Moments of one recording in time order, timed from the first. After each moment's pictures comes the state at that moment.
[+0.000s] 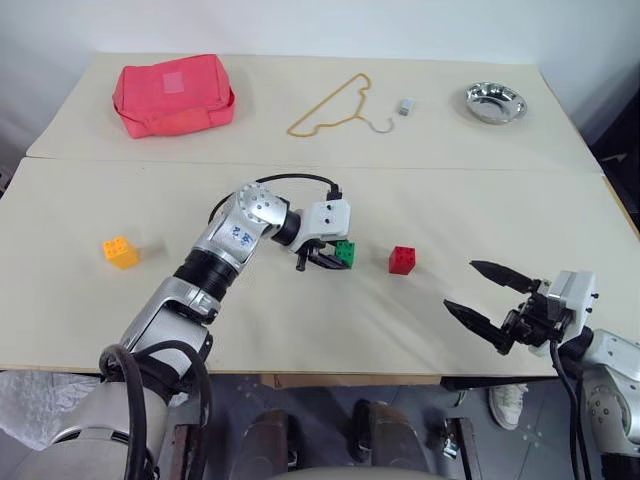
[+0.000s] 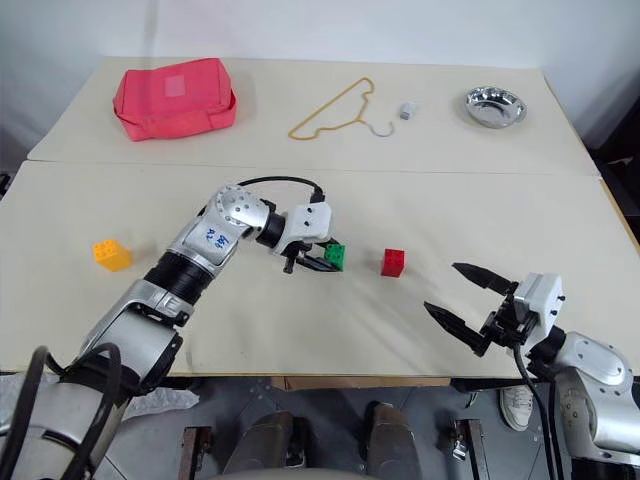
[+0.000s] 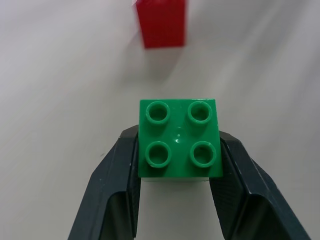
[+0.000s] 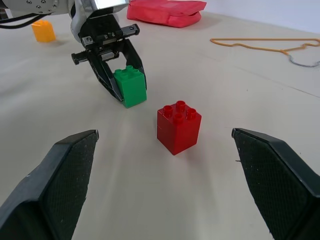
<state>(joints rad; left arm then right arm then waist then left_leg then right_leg) -1.04 0.33 -0.45 0.65 0.08 0.08 -1.16 0.13 -0.60 -0.35 -0.17 0.58 0.03 1.08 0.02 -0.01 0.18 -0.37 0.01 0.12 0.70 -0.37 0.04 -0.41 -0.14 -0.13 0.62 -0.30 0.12</state>
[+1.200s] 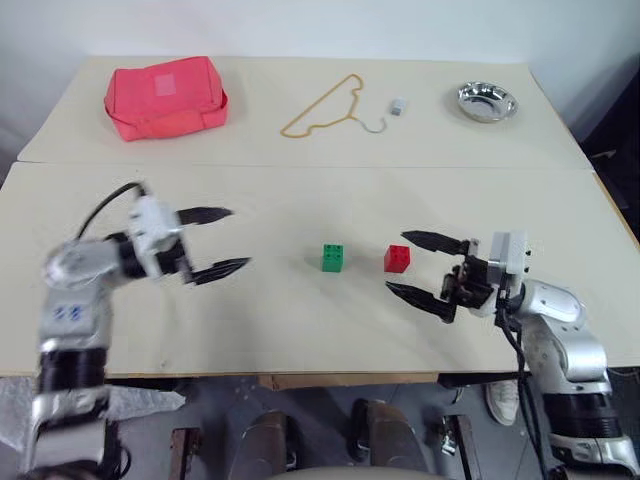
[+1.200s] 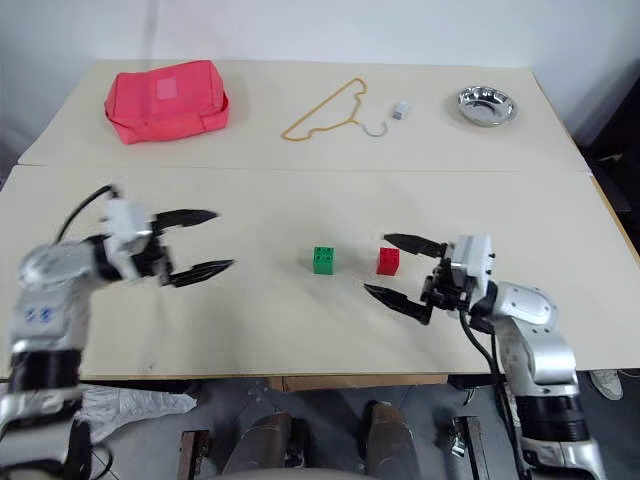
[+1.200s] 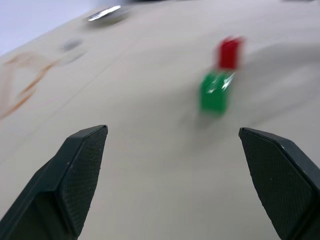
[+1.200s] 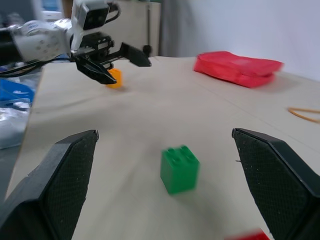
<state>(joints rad) -0.24 0.63 0.38 0.08 -0.34 0.06 -1.07 -0.24 -0.51 -0.07 -0.11 0.57 0.05 1.16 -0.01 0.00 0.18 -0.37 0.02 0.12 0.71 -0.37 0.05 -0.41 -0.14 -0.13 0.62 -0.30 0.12</state>
